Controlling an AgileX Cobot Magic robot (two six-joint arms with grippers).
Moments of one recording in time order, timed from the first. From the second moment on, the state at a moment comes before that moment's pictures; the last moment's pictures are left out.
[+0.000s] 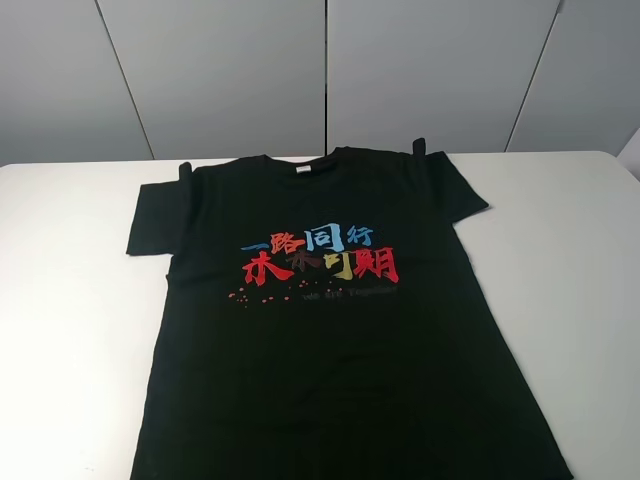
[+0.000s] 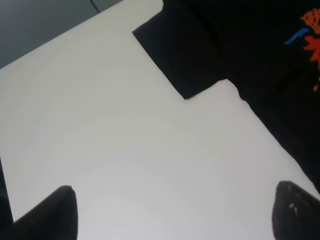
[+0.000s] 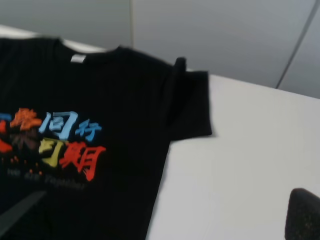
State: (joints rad) left arm -0.07 0.77 -0.91 -0.04 1.04 0.46; right arm -0.11 0.70 -0.91 0.37 1.03 -0.55
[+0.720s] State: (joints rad) left arm -0.34 1.62 -1.09 0.01 0.81 0.81; right arm 0.12 1.57 -1.16 0.37 0.97 -1.03
